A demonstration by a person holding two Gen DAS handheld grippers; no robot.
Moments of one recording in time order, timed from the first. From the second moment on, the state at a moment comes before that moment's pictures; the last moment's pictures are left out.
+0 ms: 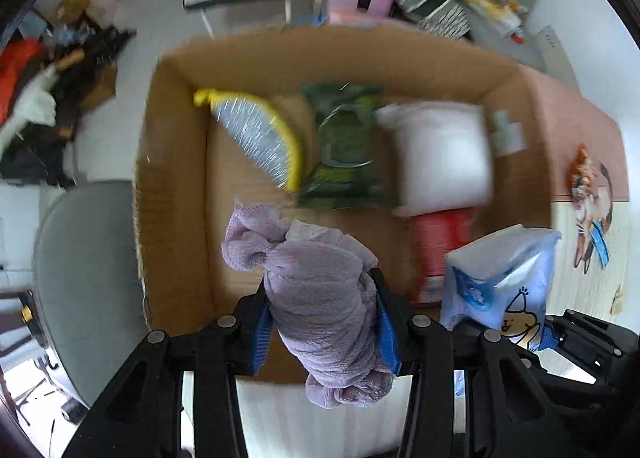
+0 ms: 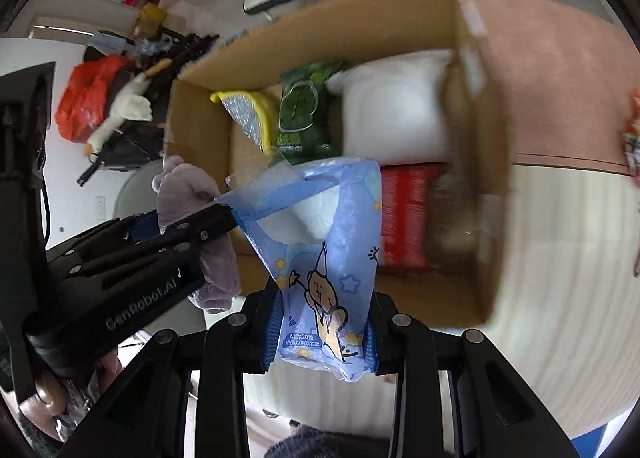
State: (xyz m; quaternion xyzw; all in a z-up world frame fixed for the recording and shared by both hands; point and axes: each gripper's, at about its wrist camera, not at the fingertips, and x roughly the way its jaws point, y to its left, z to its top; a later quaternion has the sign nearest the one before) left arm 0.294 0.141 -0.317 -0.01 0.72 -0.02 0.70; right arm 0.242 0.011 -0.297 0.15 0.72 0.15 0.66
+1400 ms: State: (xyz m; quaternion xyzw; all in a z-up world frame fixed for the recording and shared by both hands) left arm 0.233 0.175 -0.247 -0.01 0.65 -0.01 0.76; right arm 0.222 0.043 -0.260 -0.01 0.68 0.06 0.73
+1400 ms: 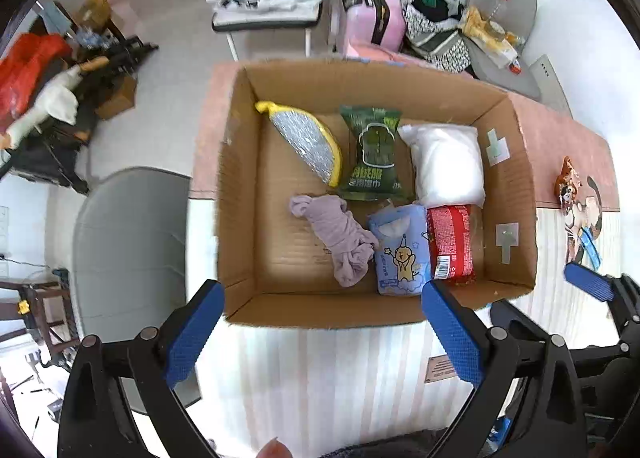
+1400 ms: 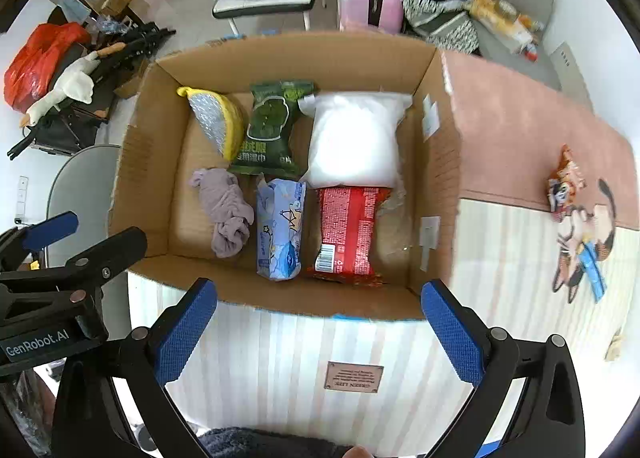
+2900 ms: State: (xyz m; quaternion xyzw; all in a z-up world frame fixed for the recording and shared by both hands) left arm 0.282 -0.158 -0.238 0.16 0.58 -0.07 0.80; right arm 0.172 -0.342 -0.241 0.00 0.63 -0.13 0.77
